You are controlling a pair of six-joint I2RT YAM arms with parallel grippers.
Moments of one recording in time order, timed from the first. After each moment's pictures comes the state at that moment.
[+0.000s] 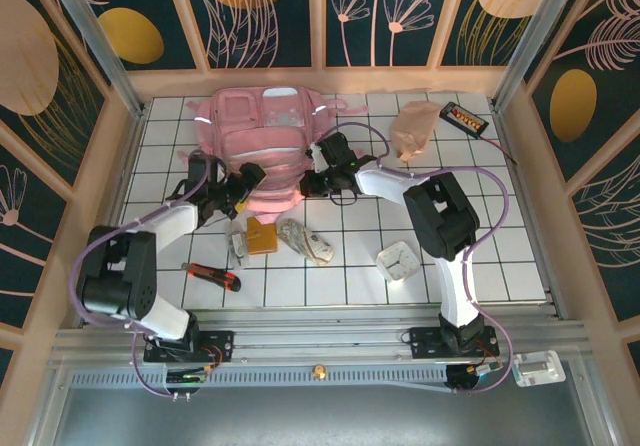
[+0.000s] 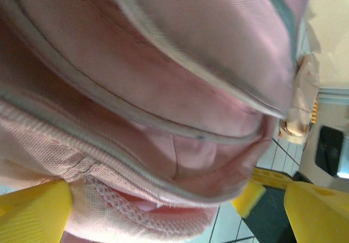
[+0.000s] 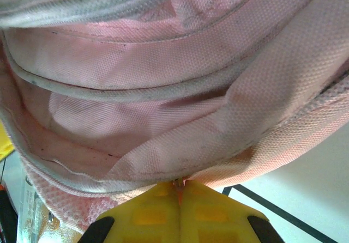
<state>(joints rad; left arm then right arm) -0.17 1.56 0.77 0.03 0.42 -1.02 0.64 2.08 1.44 -0.25 -0.40 0.44</state>
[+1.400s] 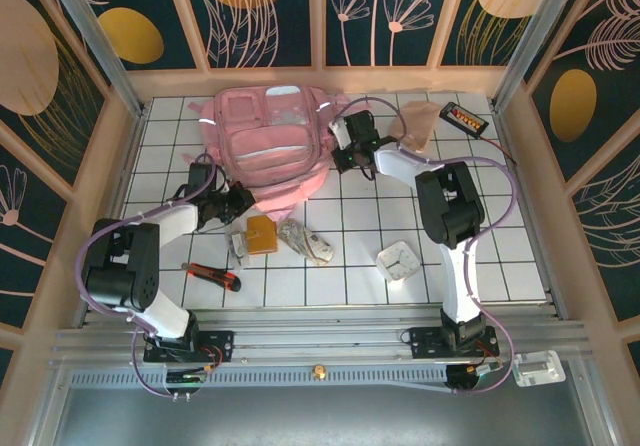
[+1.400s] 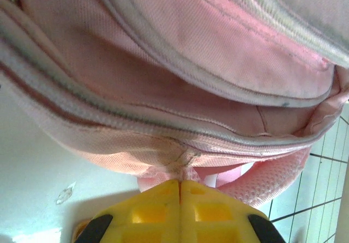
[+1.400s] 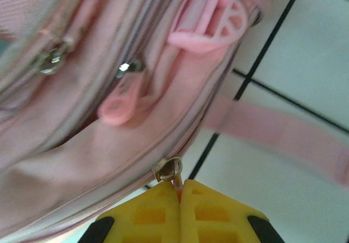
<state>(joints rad) -0.14 1.58 0.74 -0.04 0.47 -0.75 0.47 2.17 1.60 -0.26 -0.05 -0.14</state>
